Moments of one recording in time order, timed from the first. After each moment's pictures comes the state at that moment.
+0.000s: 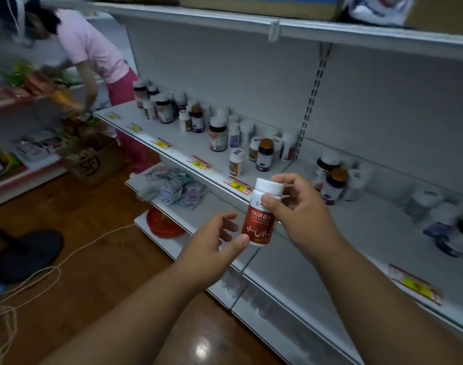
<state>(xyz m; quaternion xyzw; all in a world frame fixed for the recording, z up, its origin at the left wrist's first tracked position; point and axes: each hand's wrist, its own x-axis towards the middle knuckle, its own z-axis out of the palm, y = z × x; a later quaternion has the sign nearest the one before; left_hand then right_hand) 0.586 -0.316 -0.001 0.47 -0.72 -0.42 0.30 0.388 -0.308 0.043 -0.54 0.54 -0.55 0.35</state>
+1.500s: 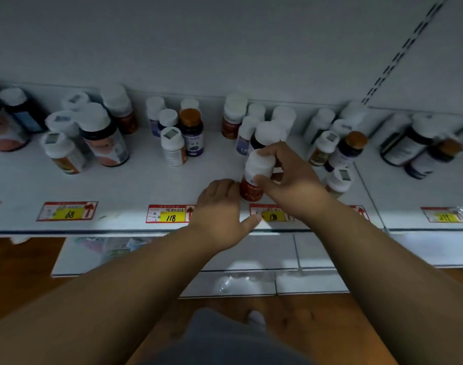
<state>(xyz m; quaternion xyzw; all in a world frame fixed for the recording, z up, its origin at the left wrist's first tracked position) 0.684 -0.809 -0.073 0.17 -0.97 -0.15 0.12 0.554 -0.697 -0.009 -0.41 0.80 -0.43 0.15</state>
